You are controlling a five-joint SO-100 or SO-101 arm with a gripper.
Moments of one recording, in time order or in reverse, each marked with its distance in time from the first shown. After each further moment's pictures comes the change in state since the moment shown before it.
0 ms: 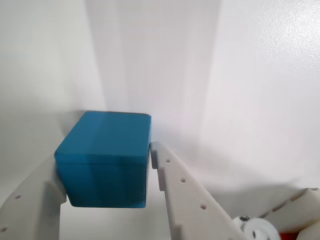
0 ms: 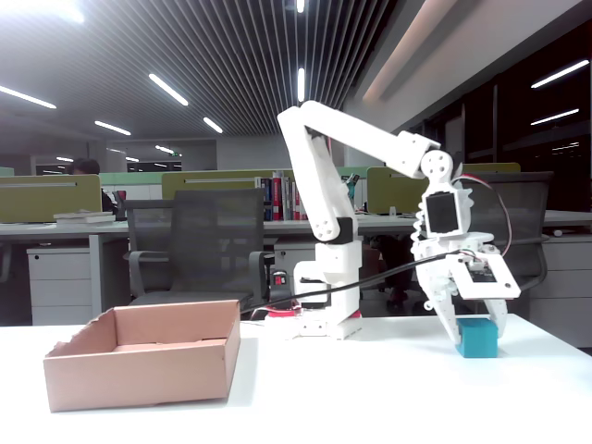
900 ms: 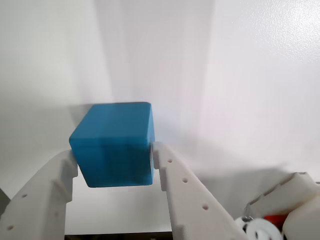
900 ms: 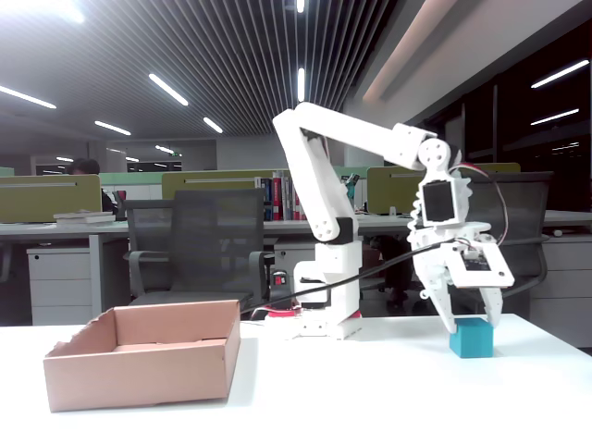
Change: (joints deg) arm 1.8 3.4 -2.1 6.3 0.0
